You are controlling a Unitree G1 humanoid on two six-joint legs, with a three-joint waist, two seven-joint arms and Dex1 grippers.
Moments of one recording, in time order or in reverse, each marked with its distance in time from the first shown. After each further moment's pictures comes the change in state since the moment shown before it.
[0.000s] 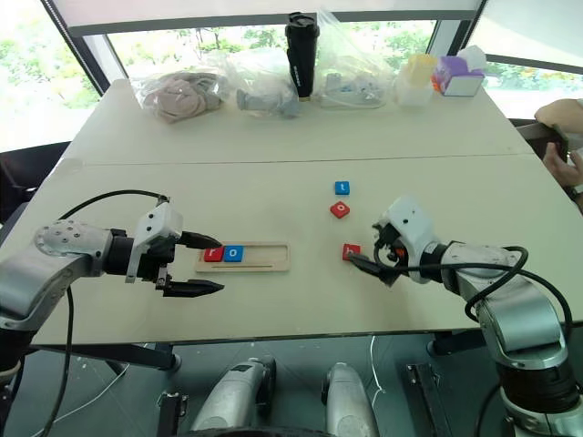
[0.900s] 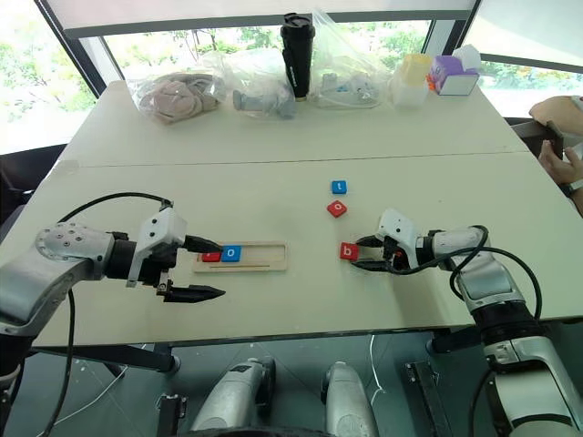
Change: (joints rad) left arm 0.071 0.019 0.058 -0.053 0.005 0.044 0.026; right arm -0.279 0.030 0.197 0.723 -0.144 -0.623 0.343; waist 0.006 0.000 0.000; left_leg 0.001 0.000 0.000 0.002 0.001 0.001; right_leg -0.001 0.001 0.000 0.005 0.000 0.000
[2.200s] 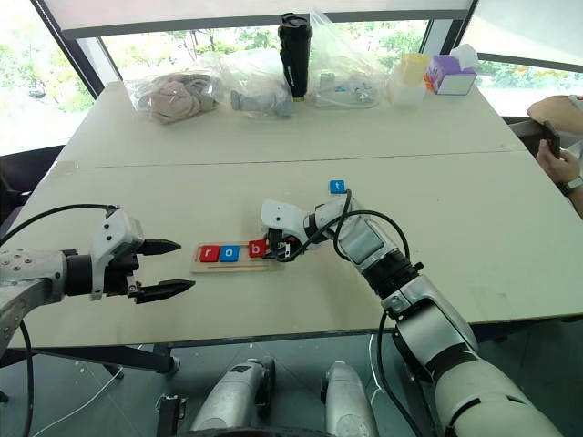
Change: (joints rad) left arm 0.254 0.035 0.243 -0.068 -0.053 0.062 0.173; right arm -0.373 0.399 0.348 0.028 -0.229 0.232 -0.089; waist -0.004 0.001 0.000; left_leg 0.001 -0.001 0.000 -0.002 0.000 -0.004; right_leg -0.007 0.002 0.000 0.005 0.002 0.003
